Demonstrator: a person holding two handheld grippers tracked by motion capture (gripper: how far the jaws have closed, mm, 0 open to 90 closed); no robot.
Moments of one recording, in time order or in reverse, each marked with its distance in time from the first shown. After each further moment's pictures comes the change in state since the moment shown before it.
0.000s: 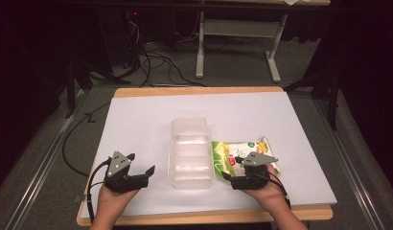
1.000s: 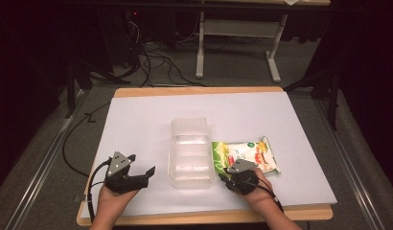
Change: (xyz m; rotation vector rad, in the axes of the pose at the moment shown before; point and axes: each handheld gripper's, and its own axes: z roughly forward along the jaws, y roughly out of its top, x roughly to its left) left arm 0.002 -0.003 0.002 0.014 -0.023 -0.024; right arm 0.019 -0.013 0.031 0.151 -0.076 -0.106
